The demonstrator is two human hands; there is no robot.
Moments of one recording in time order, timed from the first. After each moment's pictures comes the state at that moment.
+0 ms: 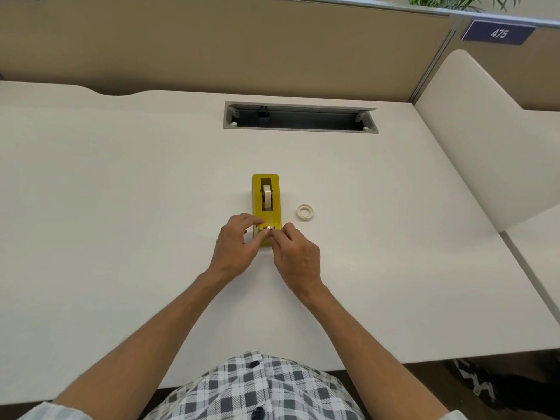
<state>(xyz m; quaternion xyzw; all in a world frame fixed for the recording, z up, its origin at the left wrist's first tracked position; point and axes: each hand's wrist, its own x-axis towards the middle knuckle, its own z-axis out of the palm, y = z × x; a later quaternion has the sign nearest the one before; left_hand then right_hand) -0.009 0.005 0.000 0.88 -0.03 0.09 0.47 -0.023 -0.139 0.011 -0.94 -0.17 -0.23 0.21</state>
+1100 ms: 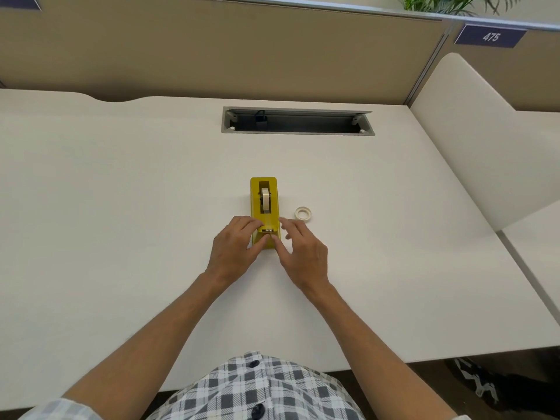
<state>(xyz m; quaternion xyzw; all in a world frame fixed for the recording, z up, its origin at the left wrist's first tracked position) -0.014 0.006 0.010 0.94 -0.12 0.15 0.28 -0.017 -0.154 0.005 -0.93 -0.12 -0.19 0.28</state>
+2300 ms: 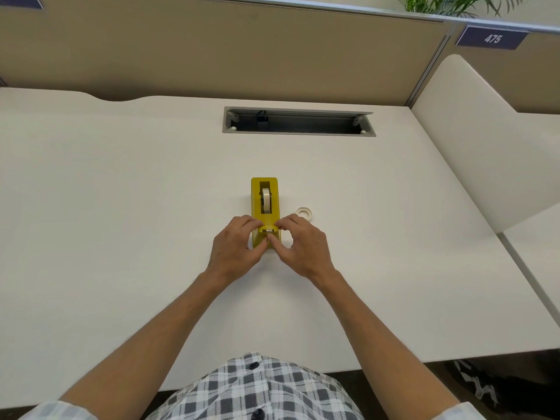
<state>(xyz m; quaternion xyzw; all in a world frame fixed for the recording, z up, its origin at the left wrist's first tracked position) -0.013 0.006 0.009 0.94 -0.10 0.13 0.31 0.004 -0.162 0.014 -0.94 -0.18 -0.11 0.28</state>
